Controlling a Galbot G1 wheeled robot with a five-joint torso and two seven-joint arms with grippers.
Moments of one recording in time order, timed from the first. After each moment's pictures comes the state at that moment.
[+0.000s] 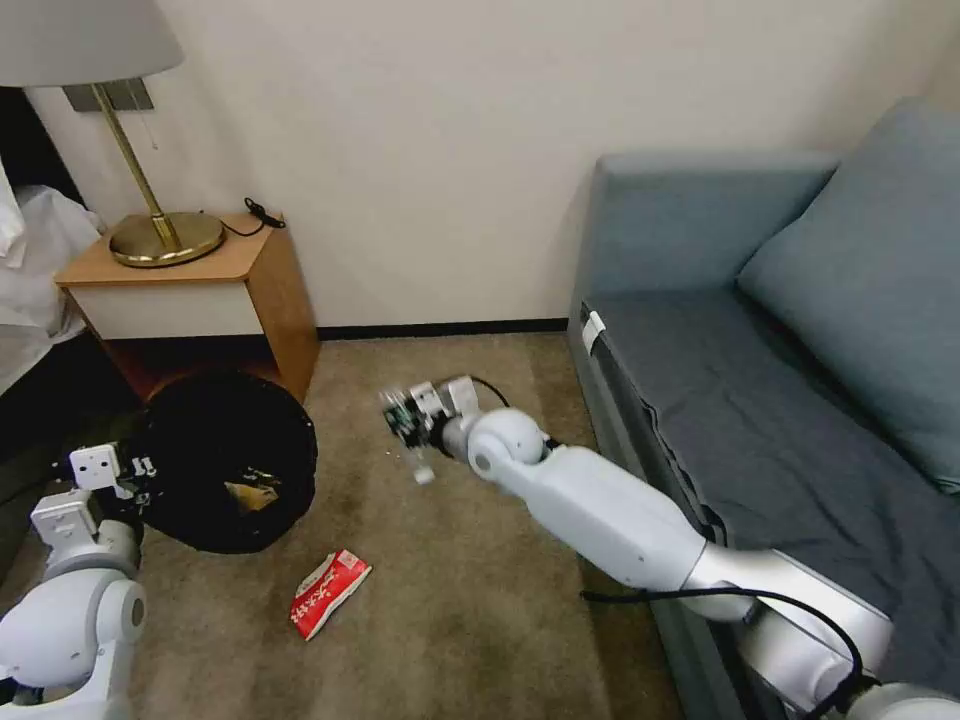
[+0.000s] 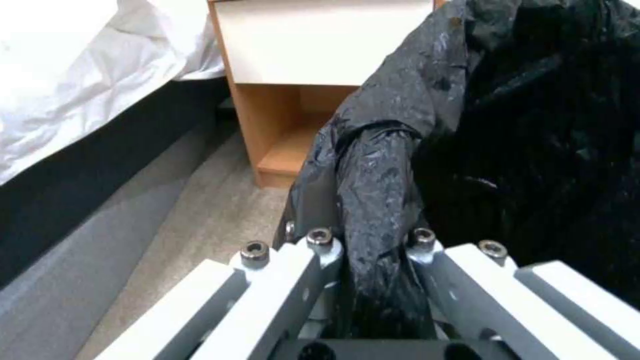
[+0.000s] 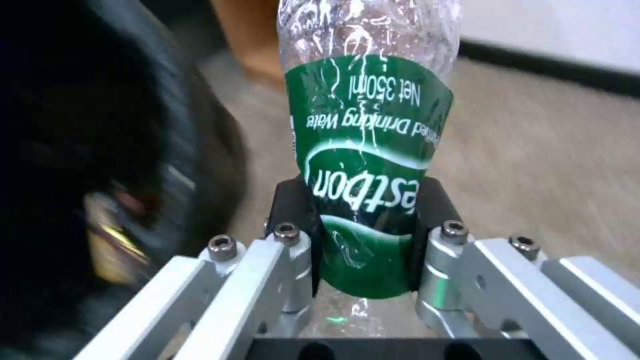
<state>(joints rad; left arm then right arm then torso) 1.38 -1.28 -0.93 -2.03 -0.29 0.46 -0.14 -0.31 1.36 -0.49 1.40 0.98 -0.52 0.14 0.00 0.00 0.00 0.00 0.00</state>
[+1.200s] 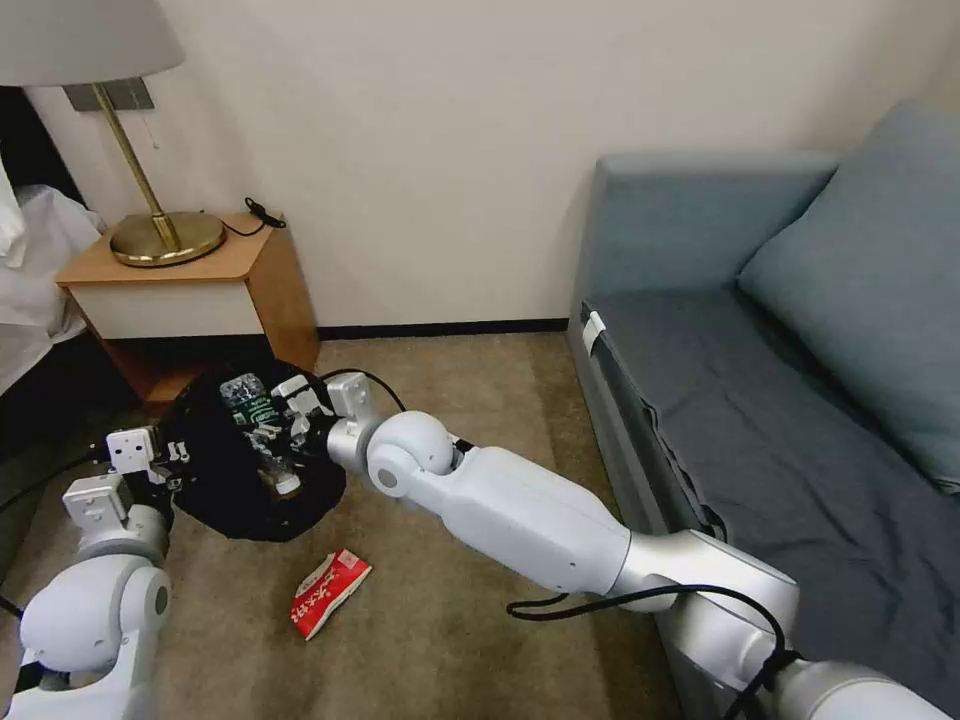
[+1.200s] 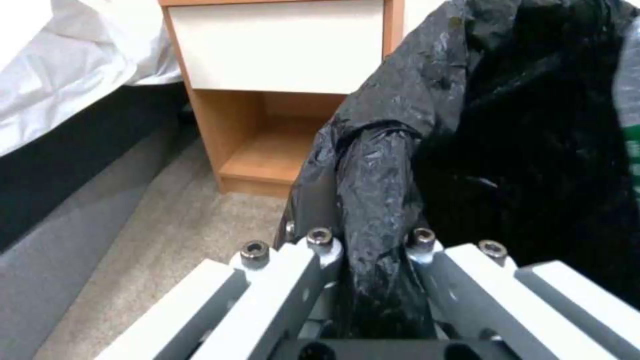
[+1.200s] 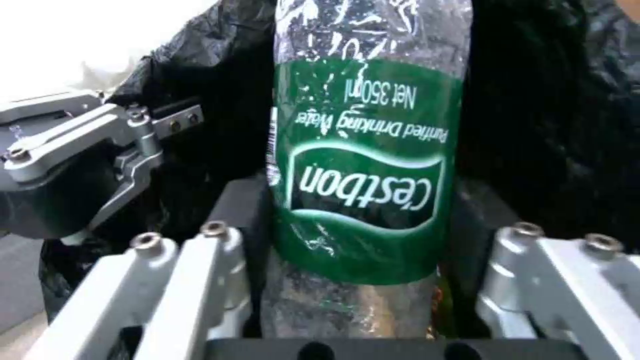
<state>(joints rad) 1.34 -1.30 -0.89 -2.06 -0.29 0.50 -0.12 -0.31 1.53 -0.62 1.39 0.97 -0.40 0.10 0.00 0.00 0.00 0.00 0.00</state>
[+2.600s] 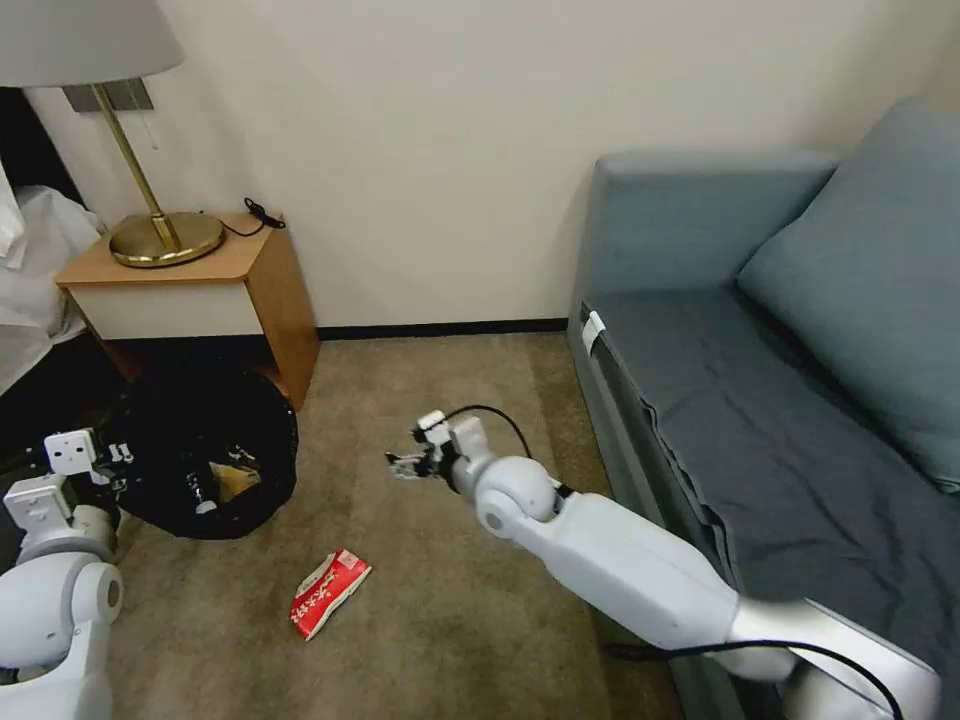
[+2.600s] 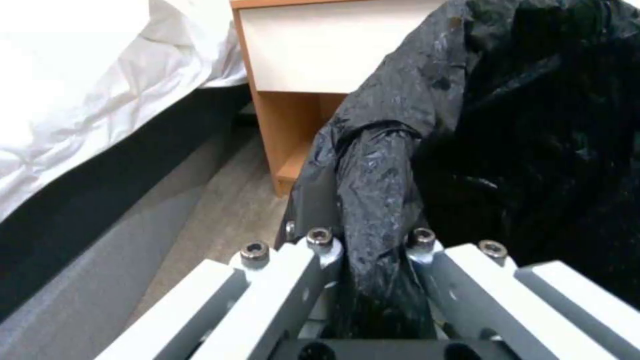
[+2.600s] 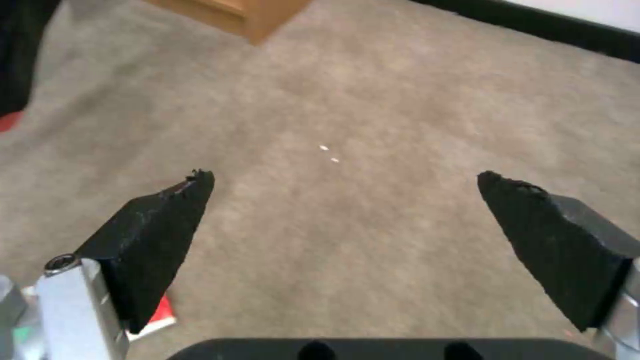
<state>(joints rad) 1.33 -1.23 -0.97 -1.96 -0.31 0.45 -0.12 -0.56 1.19 -0.49 1.56 0.78 -0.48 0.34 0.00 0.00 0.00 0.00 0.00</state>
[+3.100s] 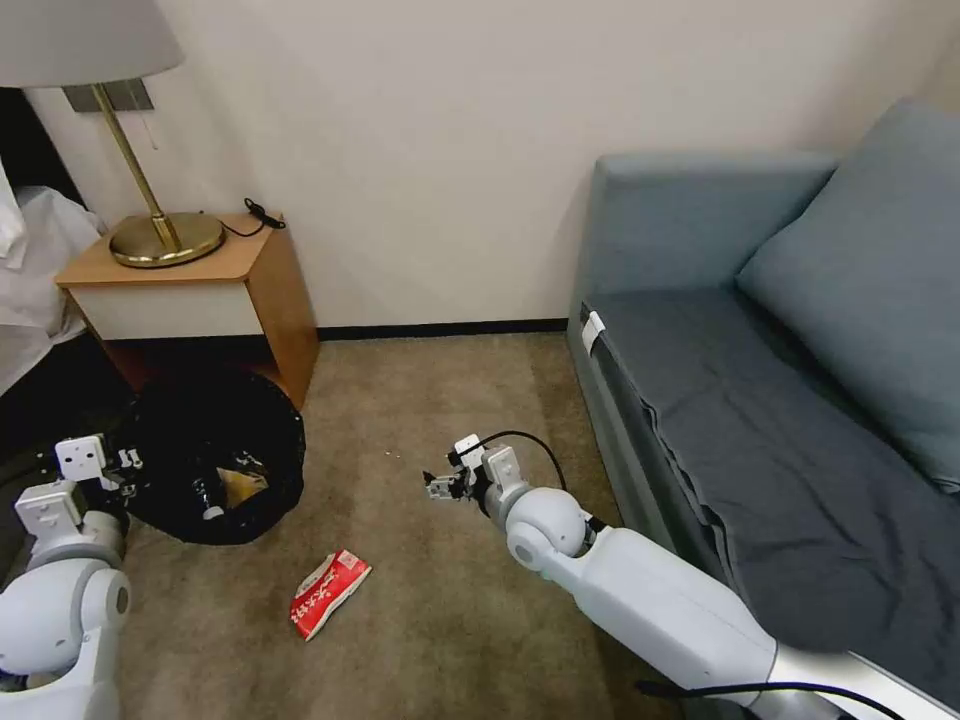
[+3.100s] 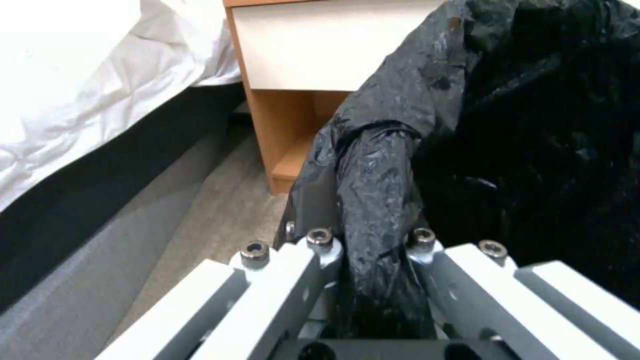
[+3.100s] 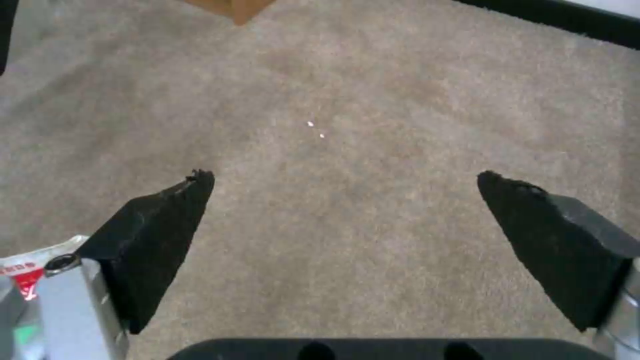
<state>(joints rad) 1.35 -1.24 -0.96 -1.98 -0.30 0.44 -0.12 -0.63 1.18 -0.46 1.58 0.71 -0.47 0.34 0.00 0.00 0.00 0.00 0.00</state>
